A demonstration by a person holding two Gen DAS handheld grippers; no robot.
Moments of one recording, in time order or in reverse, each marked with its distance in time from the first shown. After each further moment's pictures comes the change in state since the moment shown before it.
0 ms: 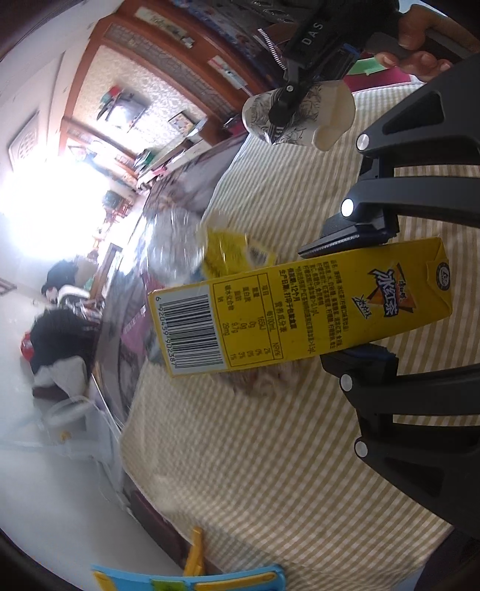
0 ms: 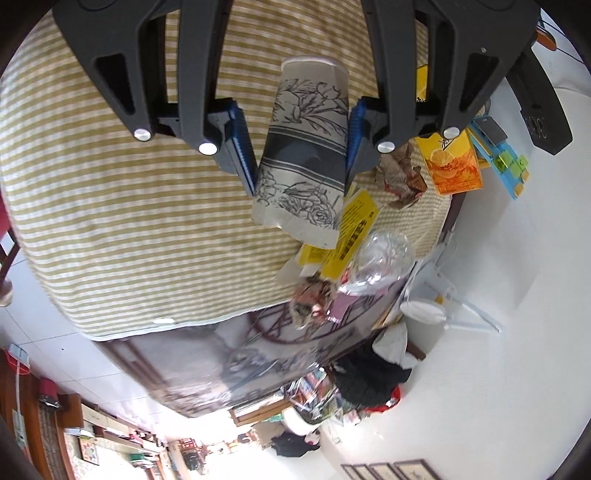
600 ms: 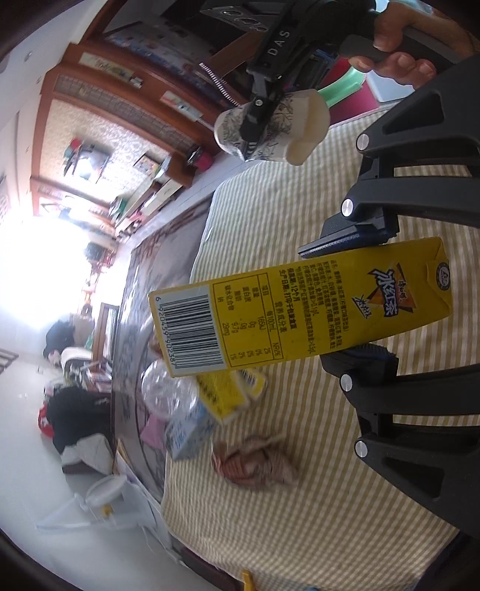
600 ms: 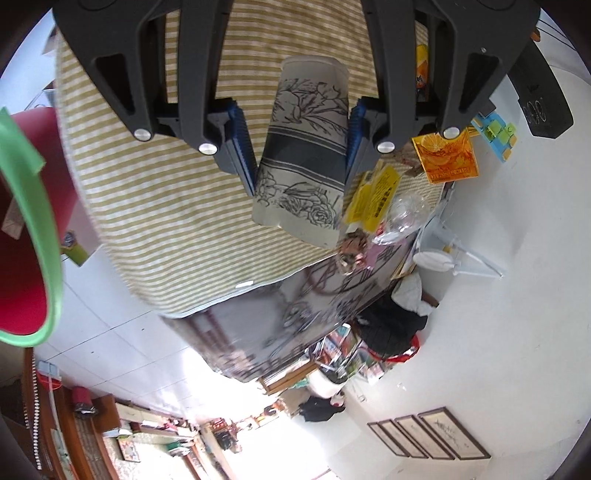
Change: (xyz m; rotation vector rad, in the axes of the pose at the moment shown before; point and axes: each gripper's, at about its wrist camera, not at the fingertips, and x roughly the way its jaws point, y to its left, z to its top) left arm -0.012 -0.105 -0.026 0.201 0.026 -0.094; right arm -0.080 -0.074 -0.001 0.103 -0.139 -0.024
